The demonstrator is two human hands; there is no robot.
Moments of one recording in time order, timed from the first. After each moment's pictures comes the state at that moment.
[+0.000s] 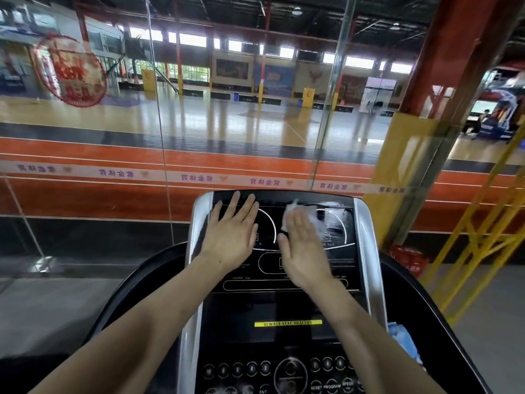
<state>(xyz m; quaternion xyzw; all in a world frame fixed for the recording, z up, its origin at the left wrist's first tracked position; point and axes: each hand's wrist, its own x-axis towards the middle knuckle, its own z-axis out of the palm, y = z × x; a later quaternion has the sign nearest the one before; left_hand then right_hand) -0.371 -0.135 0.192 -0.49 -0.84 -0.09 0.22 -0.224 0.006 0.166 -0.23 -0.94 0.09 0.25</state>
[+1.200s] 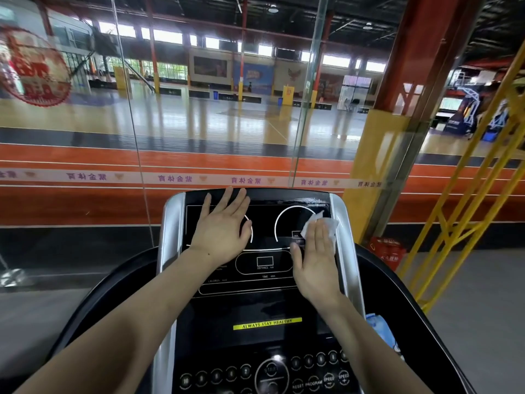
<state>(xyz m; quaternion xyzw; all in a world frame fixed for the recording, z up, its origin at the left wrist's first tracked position) -0.362 -0.104 0.201 -0.51 -0.83 -0.11 0.19 -0.172 0.048 0.125 -0.32 -0.89 0.11 0.32</state>
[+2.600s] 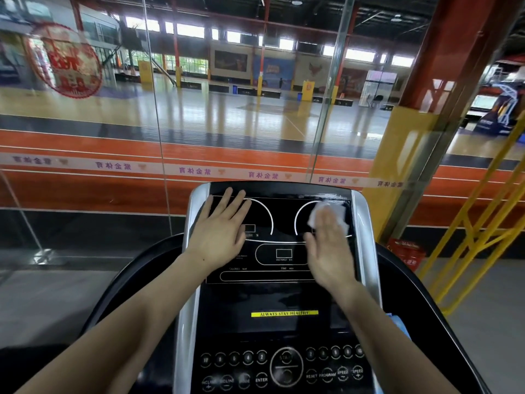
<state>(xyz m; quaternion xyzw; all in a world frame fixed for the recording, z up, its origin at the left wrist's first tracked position) -0.381 -0.157 0.176 -0.51 -0.82 -0.11 0.23 -0.182 0.051 0.137 -0.26 -0.92 0.05 0.29</state>
